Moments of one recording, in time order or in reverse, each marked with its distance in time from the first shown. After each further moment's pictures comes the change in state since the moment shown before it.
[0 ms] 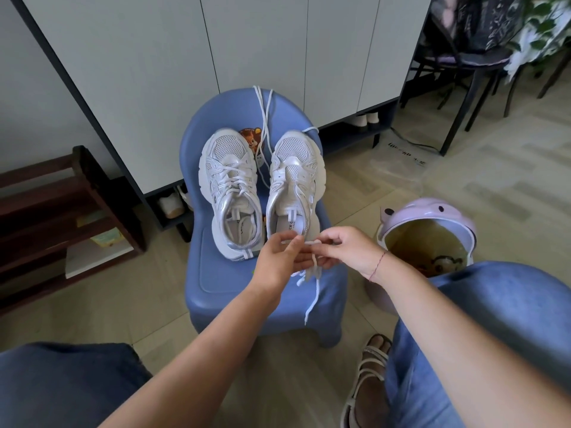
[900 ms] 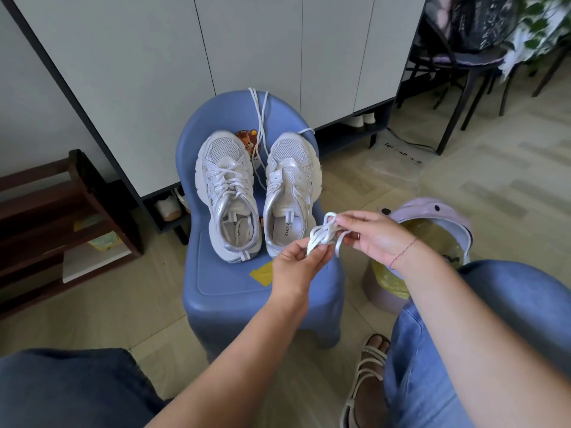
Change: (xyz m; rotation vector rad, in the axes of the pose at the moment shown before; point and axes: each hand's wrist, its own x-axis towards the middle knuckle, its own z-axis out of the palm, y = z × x) left_hand -0.005 -0.021 0.037 -0.335 0.005 0.074; right_hand -0.003 -0.010 -0.039 0.508 0.102 0.052
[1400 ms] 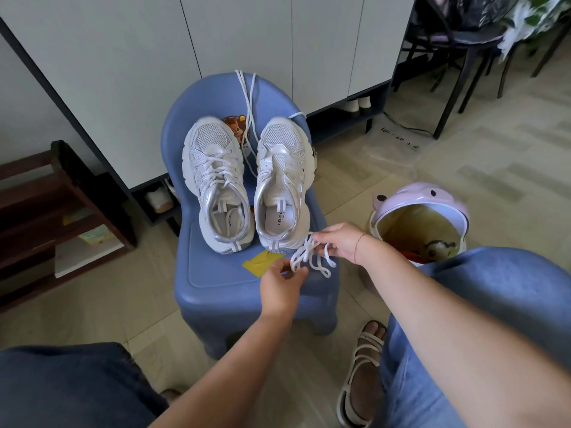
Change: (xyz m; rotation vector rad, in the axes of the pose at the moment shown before) left_hand 0.001 -0.040 -0.040 0.766 0.223 0.019; right_hand 0.045 0.060 -0.001 -0.232 0.175 0.260
